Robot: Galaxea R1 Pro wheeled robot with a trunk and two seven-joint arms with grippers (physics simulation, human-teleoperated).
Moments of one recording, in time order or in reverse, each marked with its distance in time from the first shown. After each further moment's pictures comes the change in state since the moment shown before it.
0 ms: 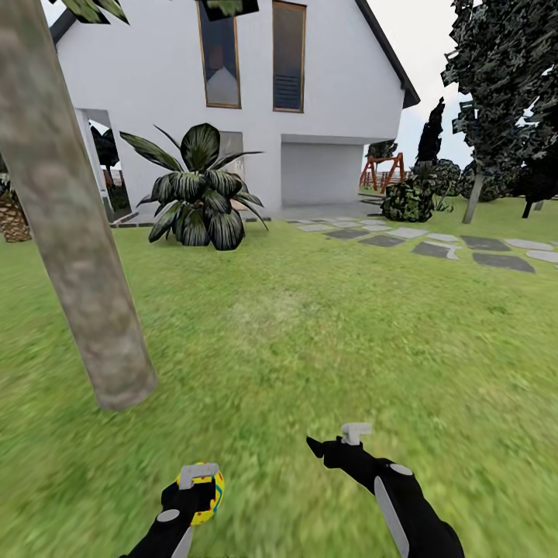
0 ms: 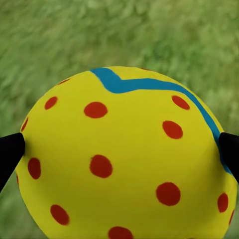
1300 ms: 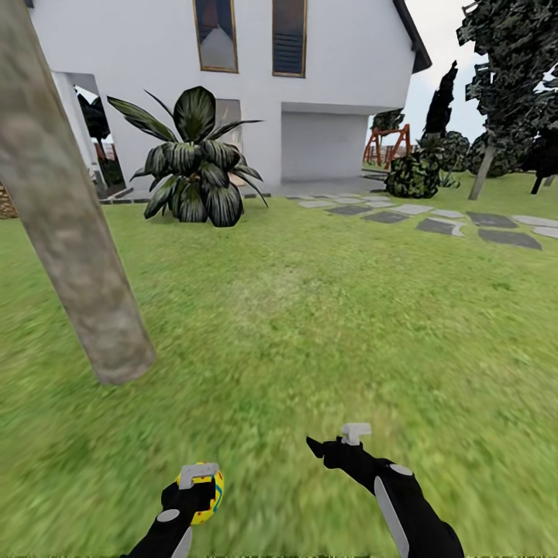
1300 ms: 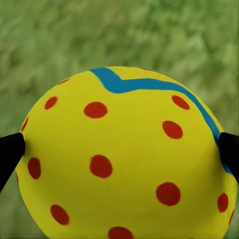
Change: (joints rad) left arm 0.000 0.000 0.000 0.000 0.000 -0.001 0.001; right arm 0.000 0.000 0.000 0.002 0.000 0.000 0.000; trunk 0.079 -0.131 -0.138
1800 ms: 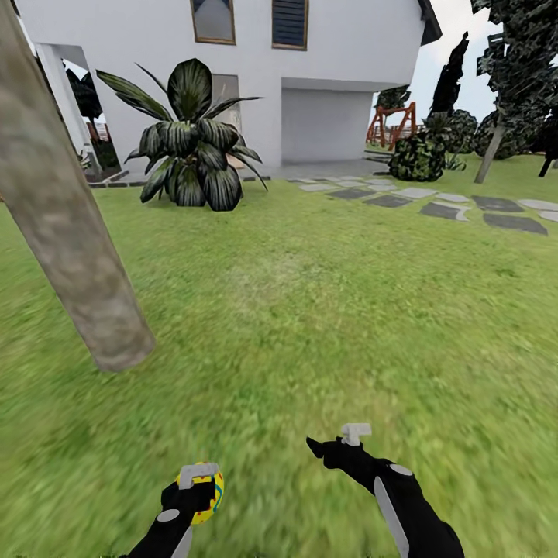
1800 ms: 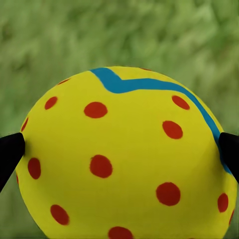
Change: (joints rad) left arm 0.000 0.000 0.000 0.000 0.001 0.000 0.002; right arm 0.000 0.000 0.000 0.001 0.000 0.000 0.000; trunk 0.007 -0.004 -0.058
